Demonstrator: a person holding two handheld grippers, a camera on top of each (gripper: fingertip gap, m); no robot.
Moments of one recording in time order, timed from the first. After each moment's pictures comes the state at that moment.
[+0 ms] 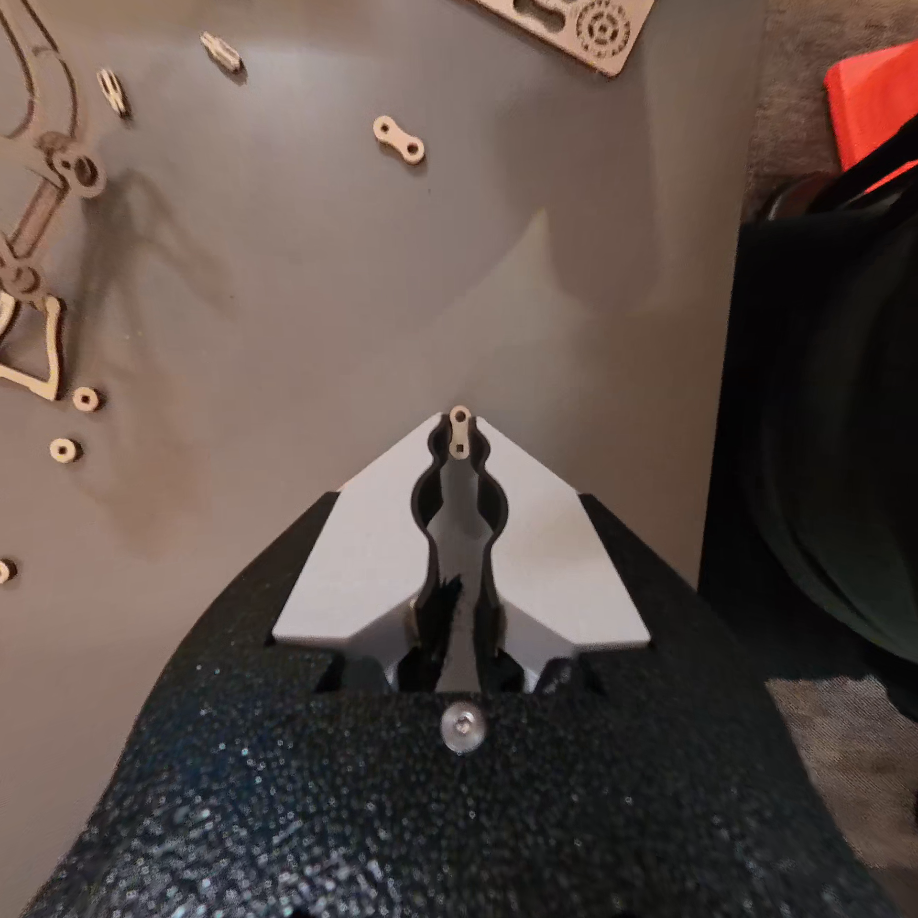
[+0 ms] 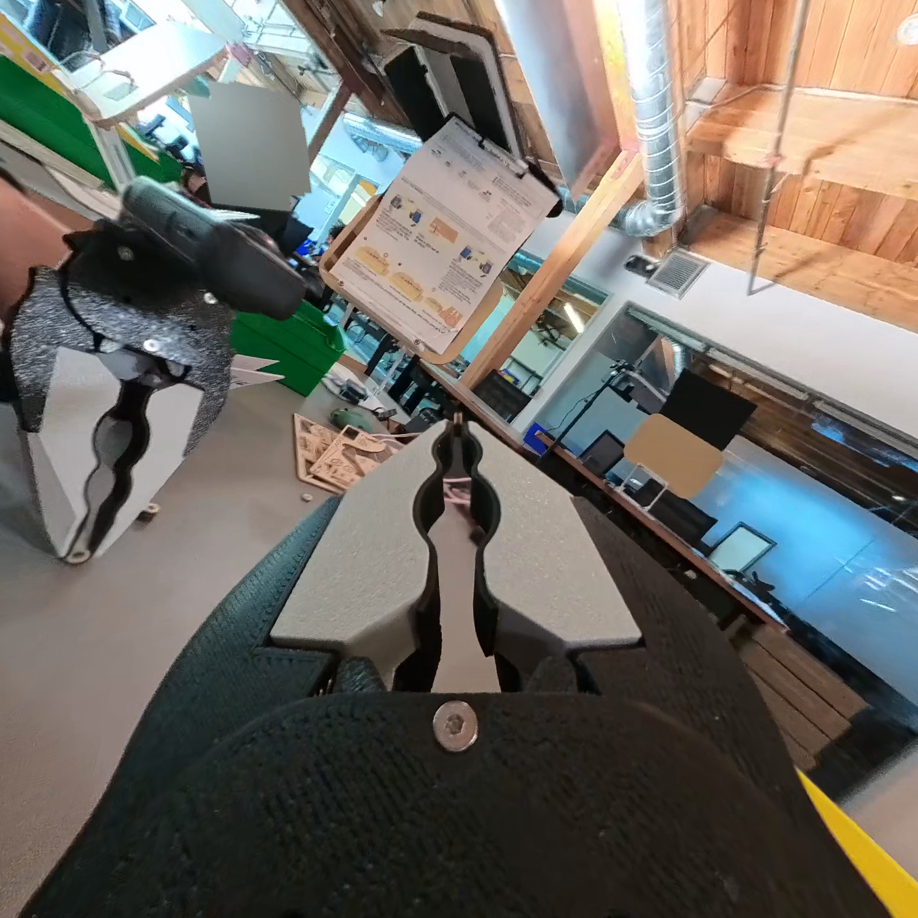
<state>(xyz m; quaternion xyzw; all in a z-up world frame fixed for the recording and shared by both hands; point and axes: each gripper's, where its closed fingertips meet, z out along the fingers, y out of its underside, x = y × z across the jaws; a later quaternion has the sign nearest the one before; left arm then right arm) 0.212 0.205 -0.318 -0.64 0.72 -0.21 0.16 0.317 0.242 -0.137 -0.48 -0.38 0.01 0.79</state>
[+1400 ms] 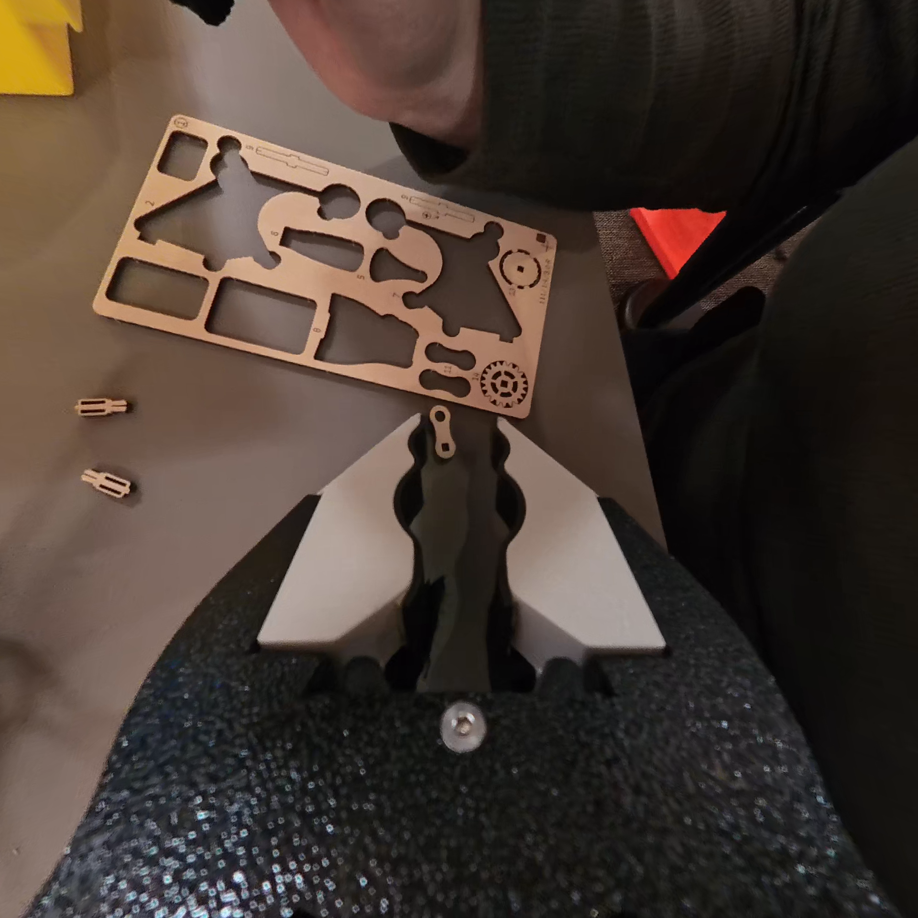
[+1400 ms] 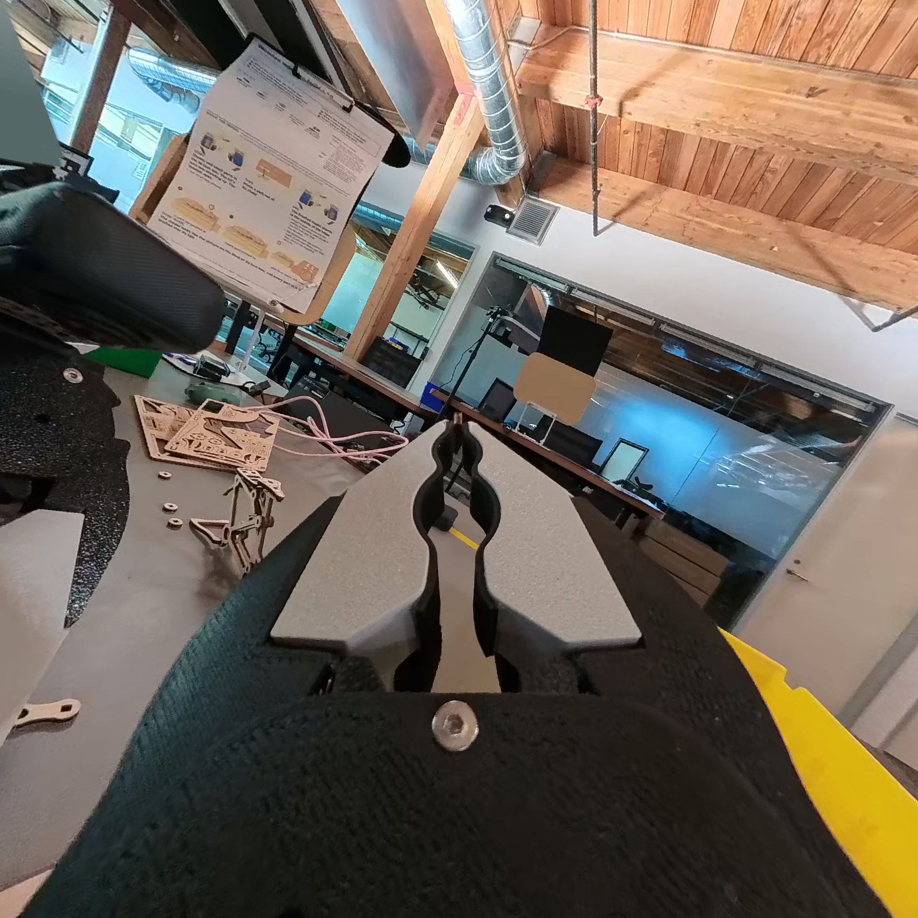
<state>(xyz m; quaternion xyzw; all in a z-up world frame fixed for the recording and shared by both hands) 0.337 0.152 -0.316 -0.55 0.75 -0.35 0.13 0.397 0.259 -0.143 -0.51 -0.25 -0.06 0.82</state>
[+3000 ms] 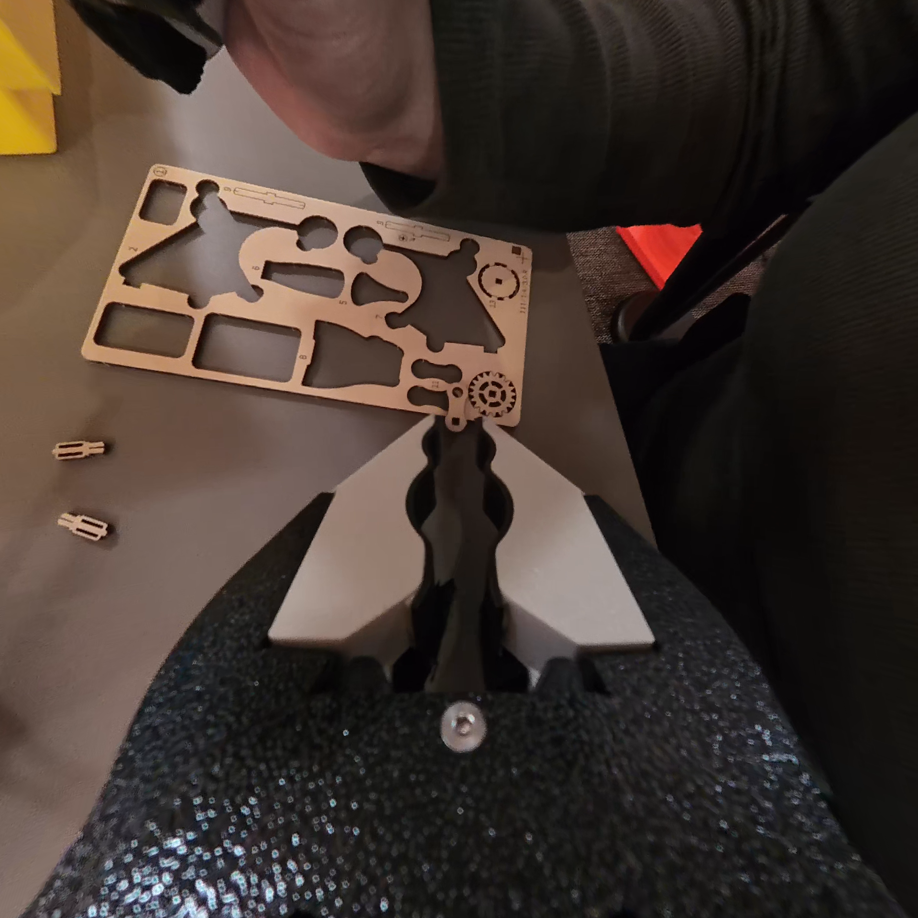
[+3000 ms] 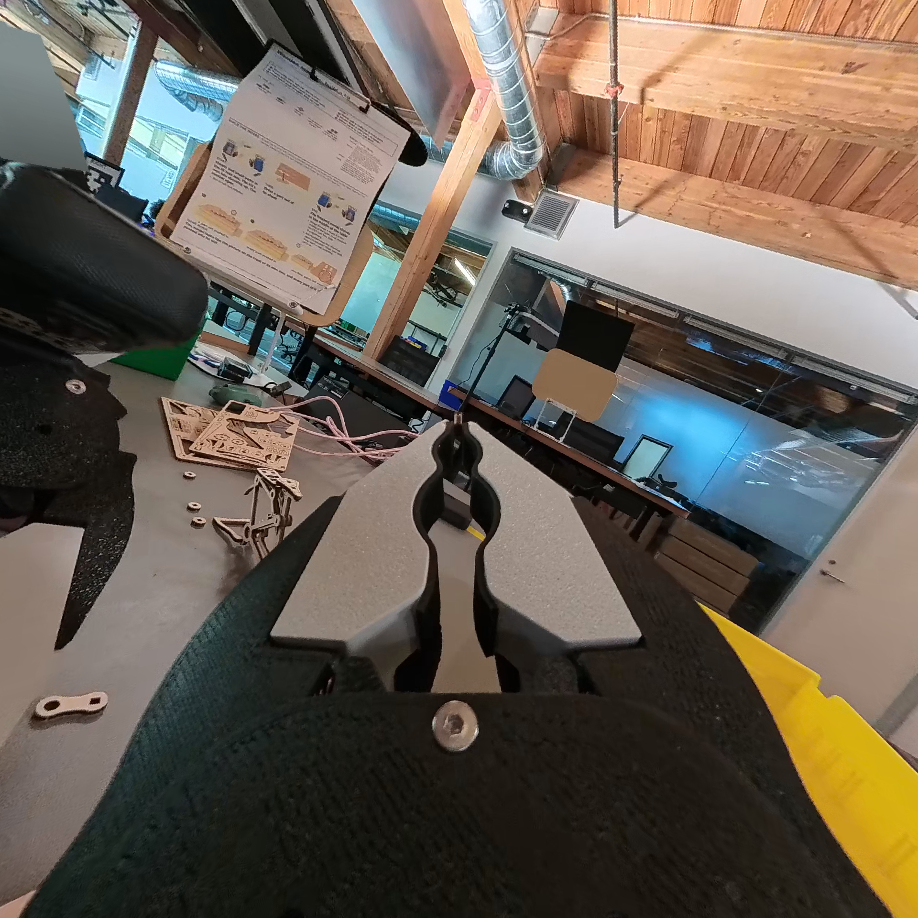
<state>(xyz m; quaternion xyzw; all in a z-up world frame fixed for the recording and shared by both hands) 0.343 0.141 -0.313 -0.53 0.75 -0.37 0.15 0.393 0.261 -0.146 -0.52 -0.26 -0.04 0.82</state>
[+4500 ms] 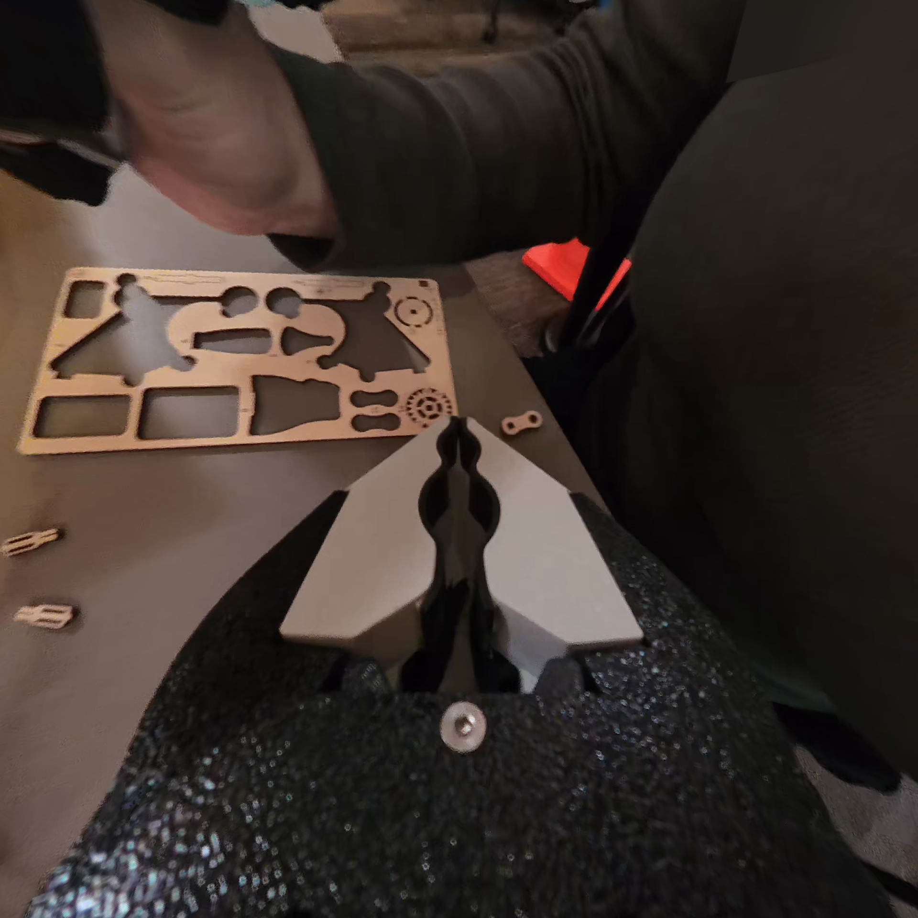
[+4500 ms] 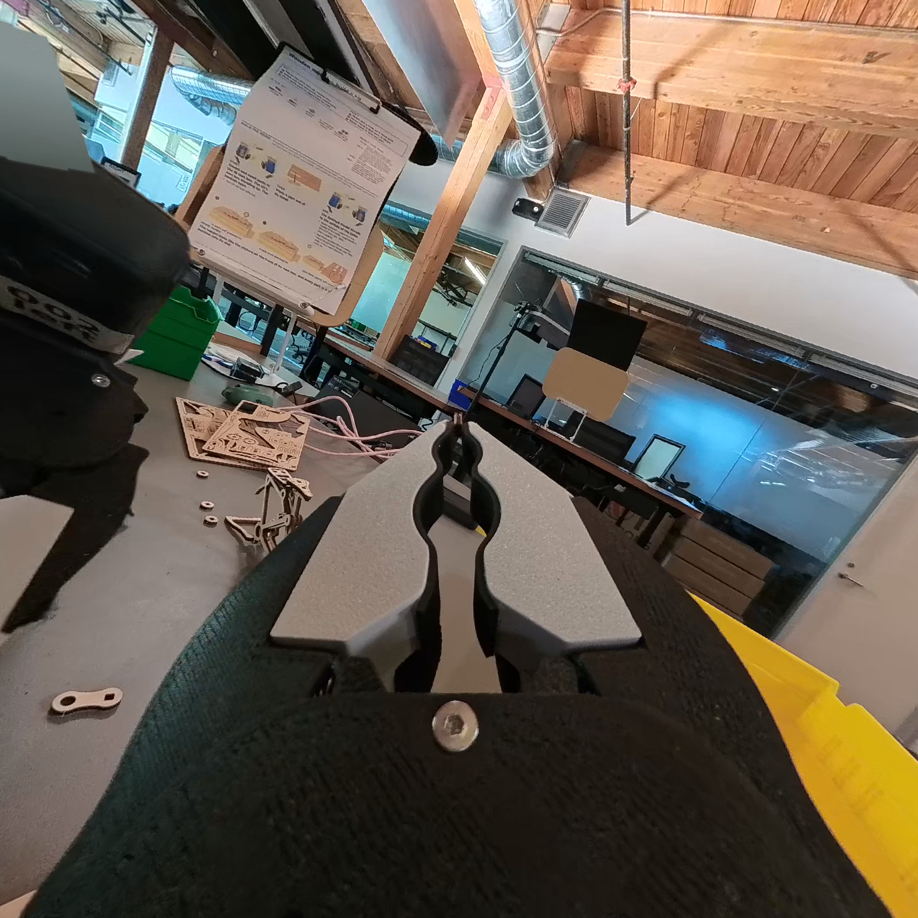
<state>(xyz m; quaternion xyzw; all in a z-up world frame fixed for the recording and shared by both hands) 0.331 0.124 -0.296 -0.42 0.78 -0.45 0.13 0.390 0.261 -0.147 -0.52 -0.26 -0.03 0.81</state>
